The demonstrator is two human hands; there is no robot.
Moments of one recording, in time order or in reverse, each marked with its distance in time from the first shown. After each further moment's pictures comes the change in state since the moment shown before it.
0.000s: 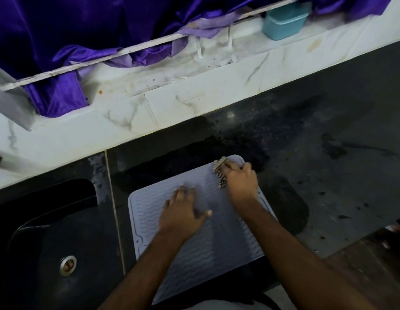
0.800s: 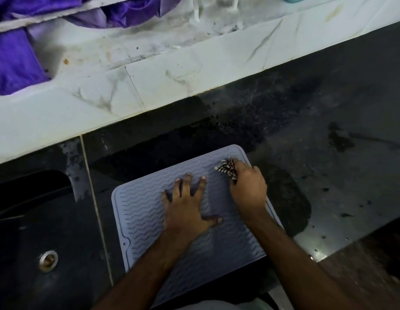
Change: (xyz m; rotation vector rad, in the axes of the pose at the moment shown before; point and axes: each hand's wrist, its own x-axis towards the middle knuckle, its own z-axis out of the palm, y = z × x) left_hand 0.031 0.014 0.030 0.051 -0.051 0.030; right_hand -0.012 0.007 0.003 0.258 0.065 0.235
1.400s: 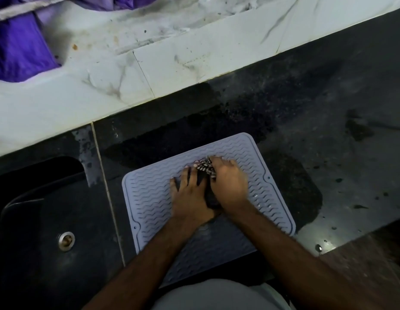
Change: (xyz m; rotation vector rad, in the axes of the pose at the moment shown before) left_hand -0.004 -0.007 0.008 0.009 0.053 0.018; right_hand -0.019 -0.052 0.029 -0.017 -0.071 -0.187
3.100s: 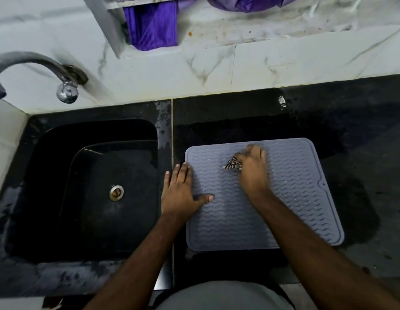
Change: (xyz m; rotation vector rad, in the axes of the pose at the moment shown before) left_hand -0.106 -0.137 0.010 -0.084 0.230 -0.299; right_hand -0.013 -0.071 0.035 0.058 -0.015 -0.259
